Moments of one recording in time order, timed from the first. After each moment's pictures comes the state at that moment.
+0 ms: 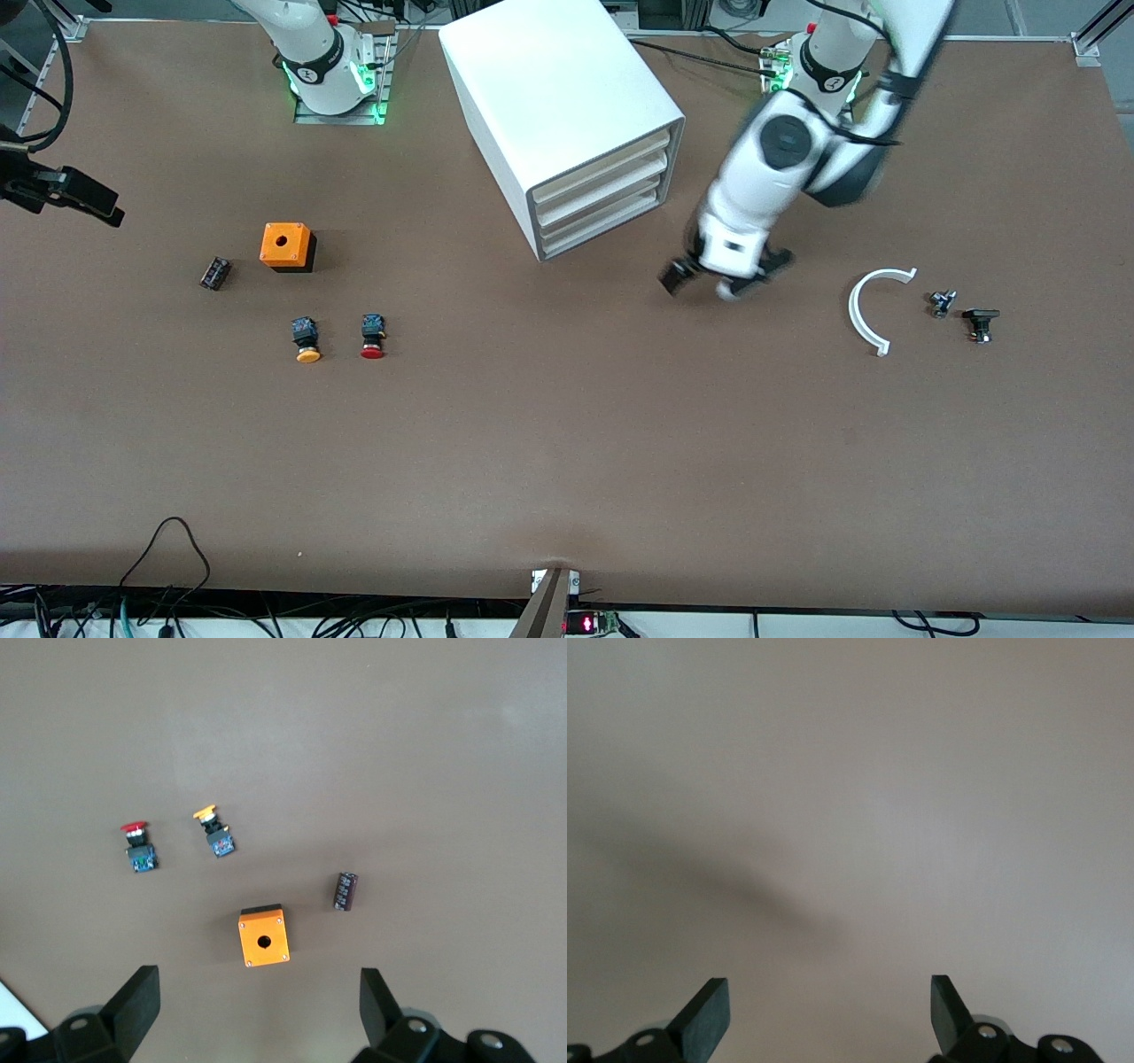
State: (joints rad) left arm -0.14 0.20 -0.30 -2.16 -0.02 2.53 -1.02; right arm 0.05 0.00 -0.09 -1.61 -0.07 1.57 0.08
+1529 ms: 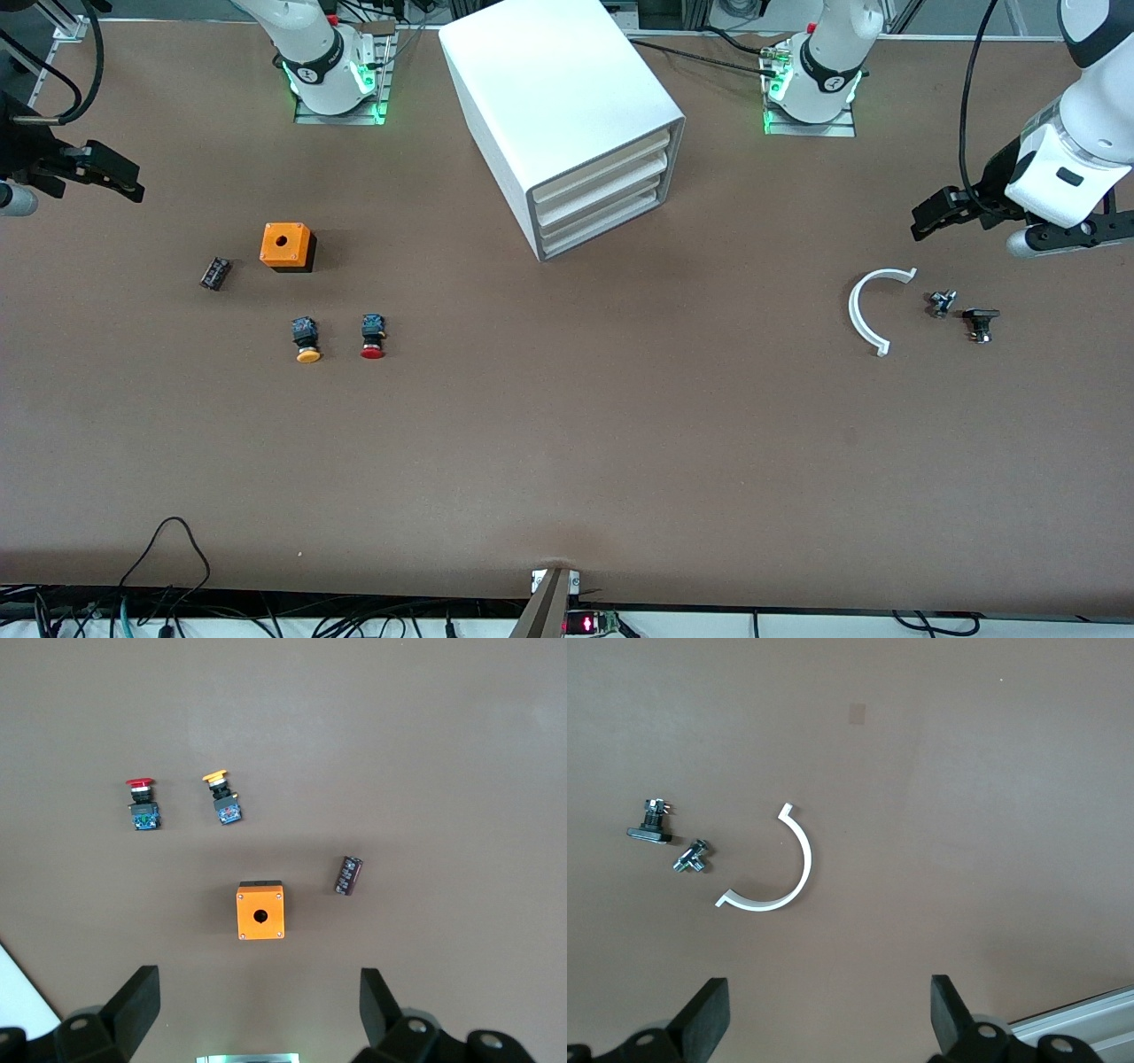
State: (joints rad) left arm -0.05 -0.07 0.00 -1.82 -0.02 1.71 -0.24; right arm 0.05 -0.07 -0.08 -1.70 -0.06 1.57 0.00
